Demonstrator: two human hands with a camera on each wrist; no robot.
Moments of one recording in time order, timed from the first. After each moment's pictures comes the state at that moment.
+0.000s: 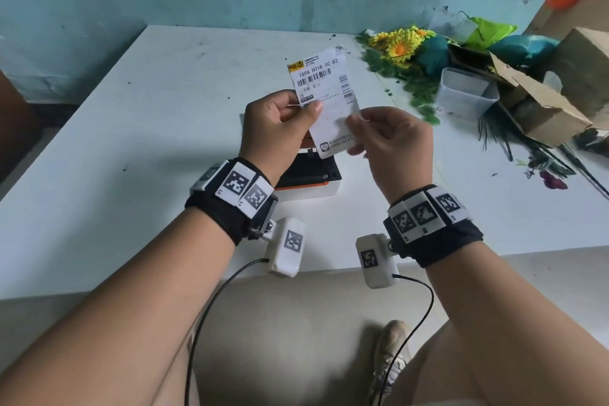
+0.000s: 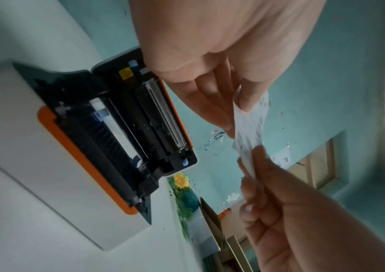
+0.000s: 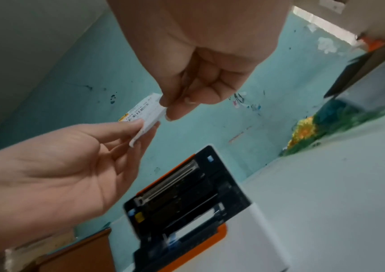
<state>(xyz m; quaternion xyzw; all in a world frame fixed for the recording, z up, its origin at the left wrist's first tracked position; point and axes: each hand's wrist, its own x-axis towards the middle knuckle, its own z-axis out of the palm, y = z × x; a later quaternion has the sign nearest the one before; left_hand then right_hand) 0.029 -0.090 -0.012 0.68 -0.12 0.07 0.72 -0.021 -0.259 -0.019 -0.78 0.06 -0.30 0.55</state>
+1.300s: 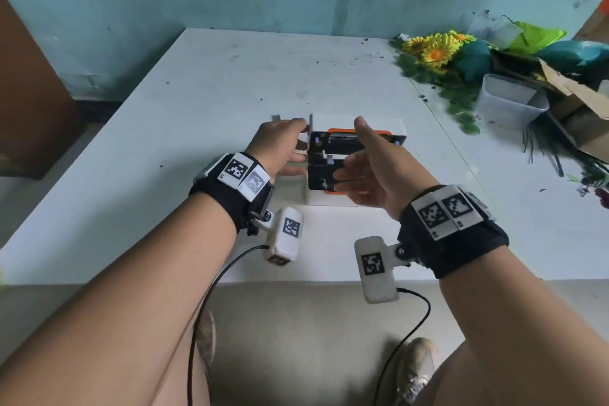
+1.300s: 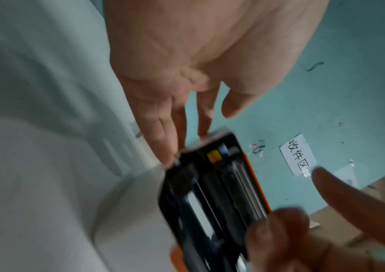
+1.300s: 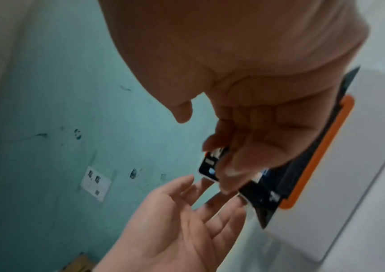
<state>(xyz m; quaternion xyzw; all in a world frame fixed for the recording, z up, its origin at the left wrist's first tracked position) 0.063 -0.040 -0.026 0.74 0.05 -0.14 0.65 -0.013 -0.207 -0.007 -0.71 0.21 0.08 0.67</state>
